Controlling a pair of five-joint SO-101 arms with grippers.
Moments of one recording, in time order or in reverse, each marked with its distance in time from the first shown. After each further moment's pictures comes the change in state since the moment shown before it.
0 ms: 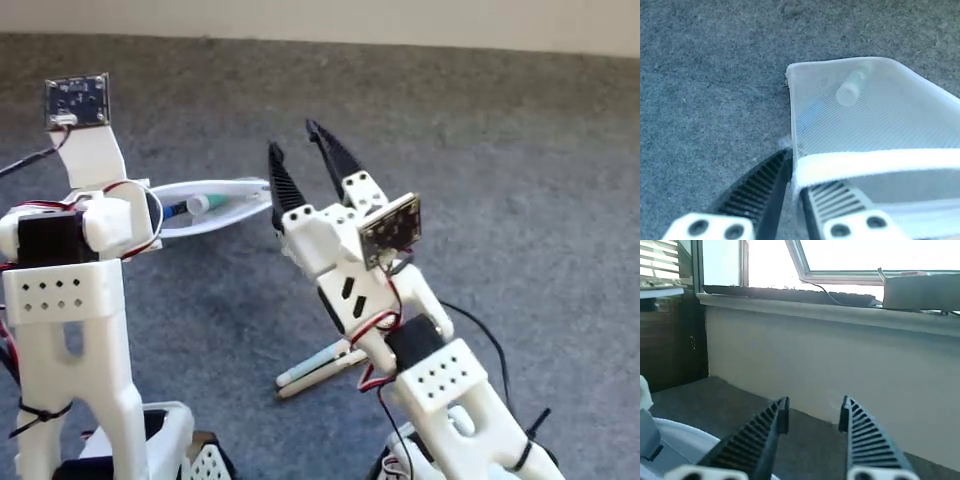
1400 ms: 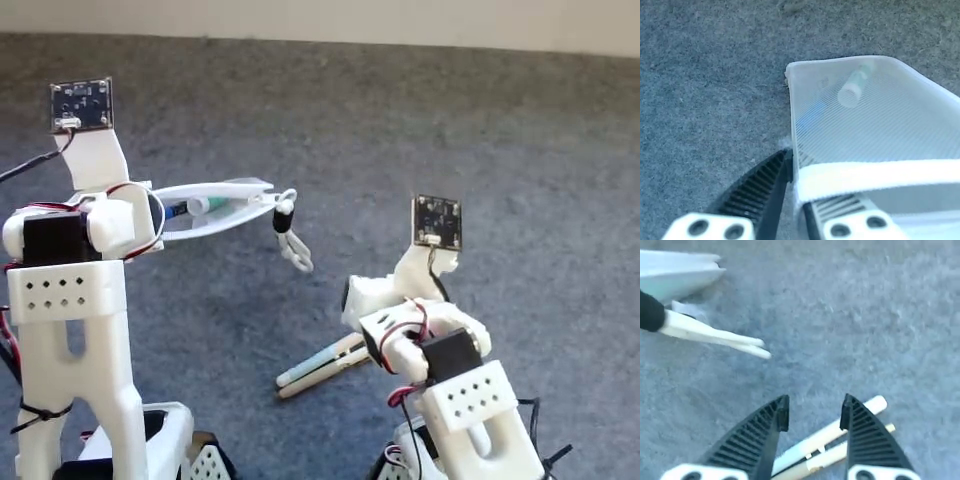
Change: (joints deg) left arm 0.0 -0.1 3.1 -2.5 0.0; right arm 8.8 -5.6 0.0 68.6 -30.9
